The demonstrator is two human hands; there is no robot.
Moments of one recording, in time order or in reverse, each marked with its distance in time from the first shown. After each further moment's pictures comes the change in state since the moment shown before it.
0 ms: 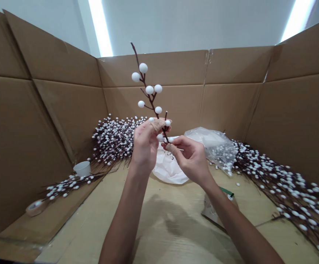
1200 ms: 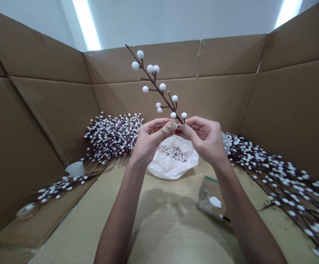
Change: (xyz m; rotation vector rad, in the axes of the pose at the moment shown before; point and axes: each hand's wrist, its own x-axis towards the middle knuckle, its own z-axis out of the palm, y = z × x) left_hand 0.010 -0.034 -0.004 0.095 -0.222 -0.139; right_hand 0.018 -0.020 -0.049 -0.036 0.069 -0.031
